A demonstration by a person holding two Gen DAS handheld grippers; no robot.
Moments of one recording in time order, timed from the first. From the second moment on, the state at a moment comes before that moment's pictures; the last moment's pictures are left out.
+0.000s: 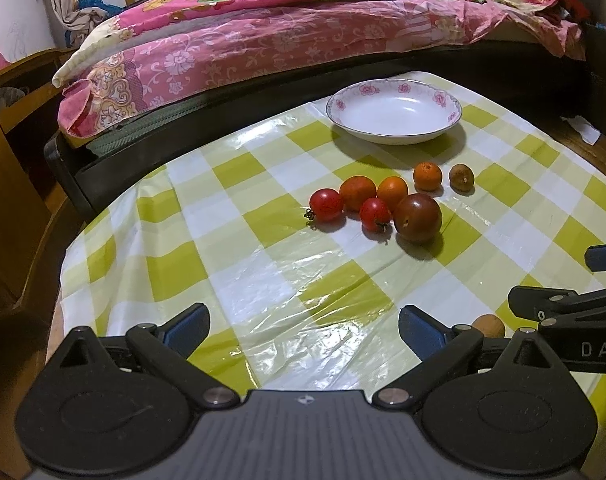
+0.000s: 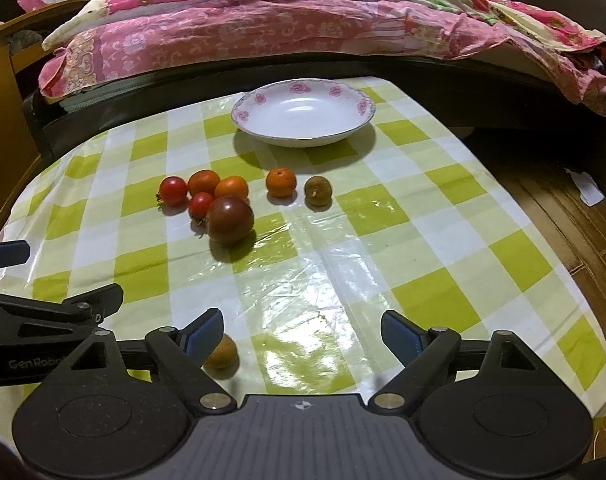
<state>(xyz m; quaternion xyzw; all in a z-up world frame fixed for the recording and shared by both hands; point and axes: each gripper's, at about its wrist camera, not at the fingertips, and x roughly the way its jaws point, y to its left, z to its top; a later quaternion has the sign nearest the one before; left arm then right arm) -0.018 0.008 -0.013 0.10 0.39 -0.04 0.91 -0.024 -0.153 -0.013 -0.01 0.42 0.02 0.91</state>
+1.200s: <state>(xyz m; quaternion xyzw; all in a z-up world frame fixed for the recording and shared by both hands) 0.005 -0.004 -0.008 0.10 0.40 -0.10 0.91 -0.006 -0.147 -0.021 -0.03 0.46 0.12 0.88</state>
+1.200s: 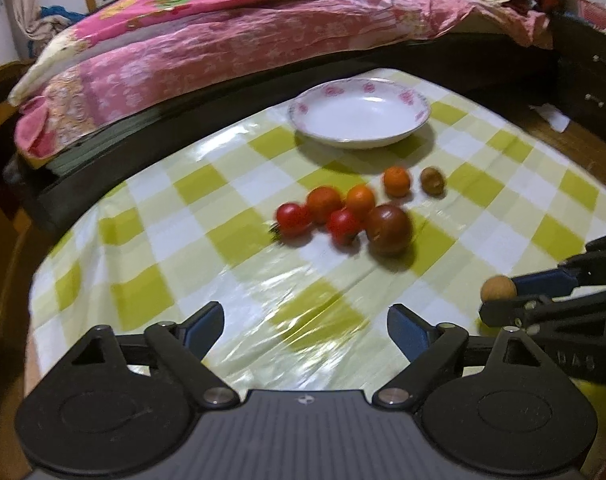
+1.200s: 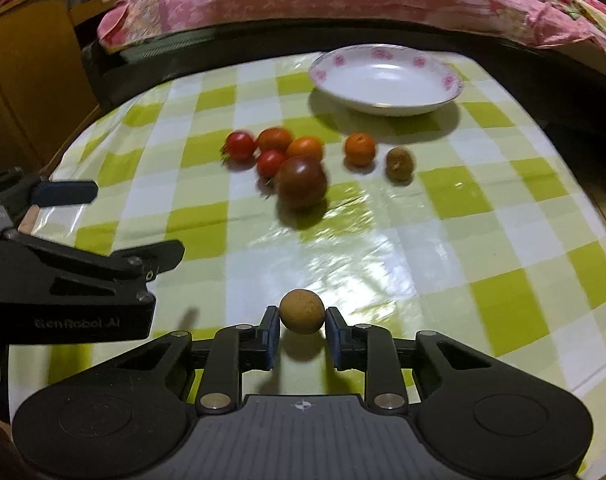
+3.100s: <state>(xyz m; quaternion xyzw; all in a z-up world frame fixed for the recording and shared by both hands) 0.154 -0.064 0.003 0.06 0.40 -0.18 0.89 0.132 -0.199 0.019 0.04 0.42 0.08 0.90</state>
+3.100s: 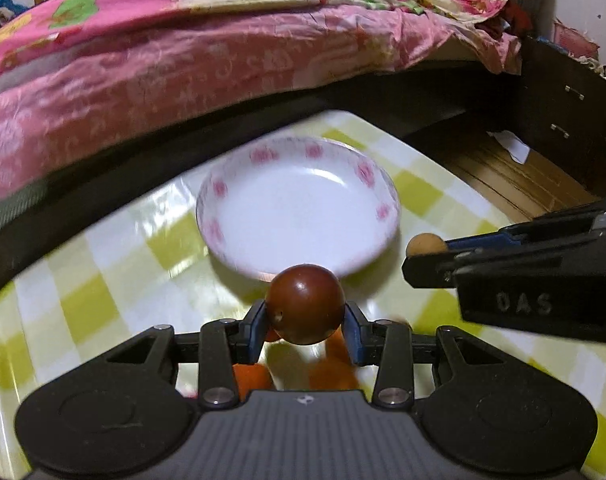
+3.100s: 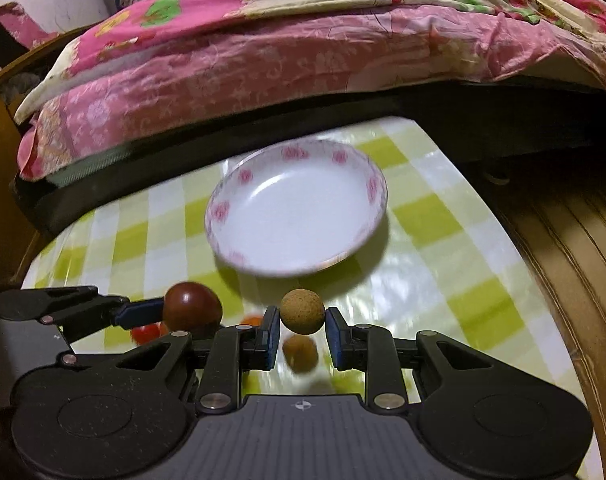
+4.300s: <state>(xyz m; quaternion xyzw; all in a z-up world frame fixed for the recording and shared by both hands) 0.216 -0.065 -0.017 0.07 0.41 -0.17 0.89 0.215 -0.196 -0.015 0.03 0.40 0.09 0.91</state>
